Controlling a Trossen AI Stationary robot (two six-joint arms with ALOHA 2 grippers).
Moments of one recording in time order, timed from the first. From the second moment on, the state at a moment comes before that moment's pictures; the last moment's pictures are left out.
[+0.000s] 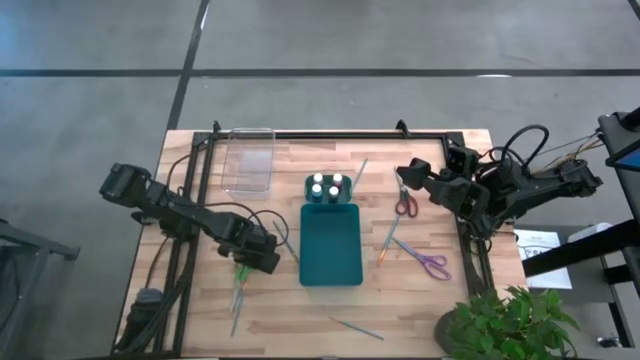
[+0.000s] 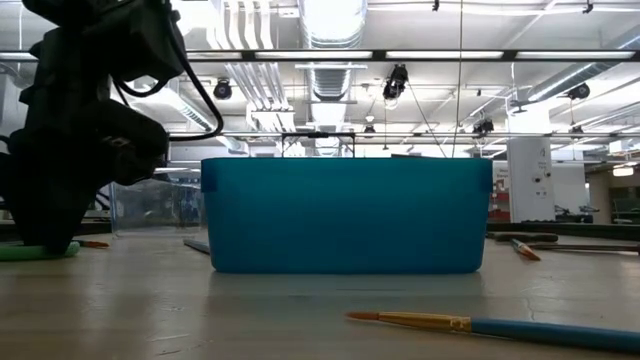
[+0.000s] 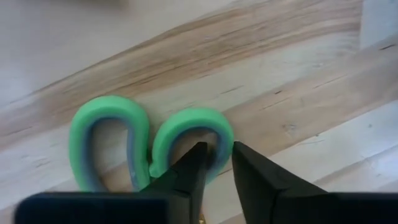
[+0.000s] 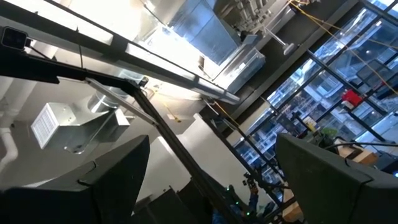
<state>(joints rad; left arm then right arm) -0.27 1.53 0.65 -0.53 0.21 -1.47 0.27 0.95 0.86 0.71 0.20 0.73</state>
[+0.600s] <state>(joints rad) -0.27 1.44 0.63 -0.59 0.19 -1.40 0.27 0.95 0.86 0.72 0.18 0.74</state>
